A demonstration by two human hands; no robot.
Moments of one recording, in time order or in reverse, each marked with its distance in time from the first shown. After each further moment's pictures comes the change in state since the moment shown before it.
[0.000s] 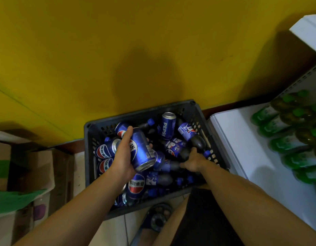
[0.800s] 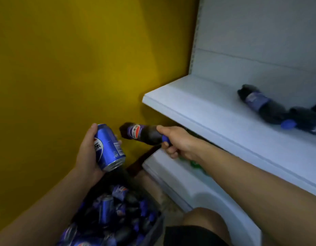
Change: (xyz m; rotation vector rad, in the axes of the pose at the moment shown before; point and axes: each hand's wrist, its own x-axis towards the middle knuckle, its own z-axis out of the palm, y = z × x) left_hand -0.091 0.041 0.250 0.327 -0.510 0.312; right_hand -0.230 0.079 -0.258 1.093 0.235 -0.380
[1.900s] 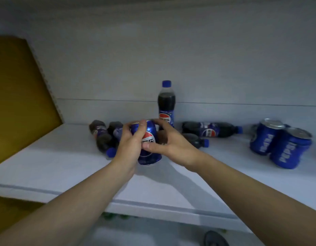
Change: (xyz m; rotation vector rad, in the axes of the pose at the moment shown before) left_hand -0.088 -0.139 0.428 0.326 -0.709 0.096; right_hand -0.210 0.027 -0.283 -0.121 0.623 -0.505
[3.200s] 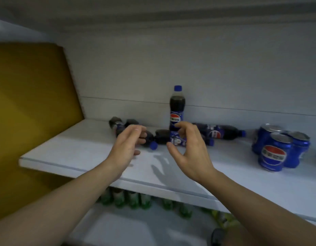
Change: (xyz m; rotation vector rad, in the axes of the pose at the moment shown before) left_hand -0.057 0.023 -0.062 0.360 -0.073 0.150; right_hand -0.066 0.002 0.016 -0.587 0.436 -0.344
